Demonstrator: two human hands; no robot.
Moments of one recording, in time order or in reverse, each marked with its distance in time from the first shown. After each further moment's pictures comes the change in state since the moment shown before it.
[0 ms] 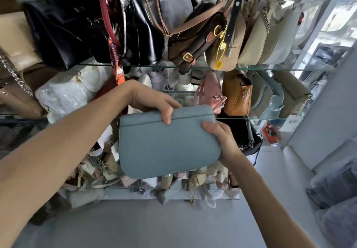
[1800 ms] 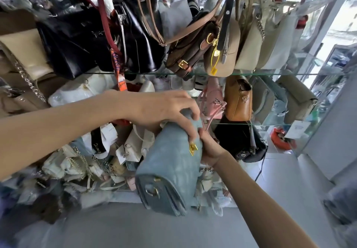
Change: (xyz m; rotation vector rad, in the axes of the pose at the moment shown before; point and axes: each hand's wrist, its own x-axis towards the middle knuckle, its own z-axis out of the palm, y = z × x) left_hand -0.017 0.036 0.043 1.268 0.392 0.589; right_hand 0.042 0.033 -0.008 0.263 -0.507 0.227
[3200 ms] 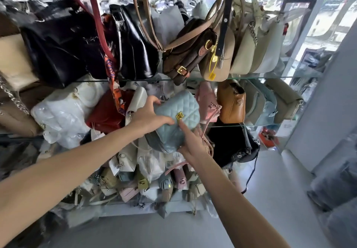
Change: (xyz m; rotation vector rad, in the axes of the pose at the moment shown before) left_hand 0.002 -0.043 0.093 -0.787 0.521 -1.235; right_hand 0.068 0.019 0.029 0.254 0.797 -0.100
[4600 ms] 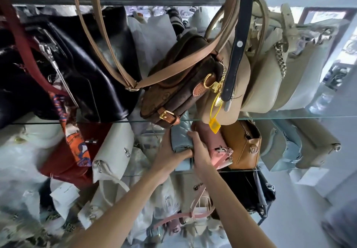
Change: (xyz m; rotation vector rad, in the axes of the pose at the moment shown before) left_hand 0.136 0.013 0.138 -0.726 -0.001 -0.003; right_hand 0.164 -0.077 -0.012 -0.273 0.063 -0.098
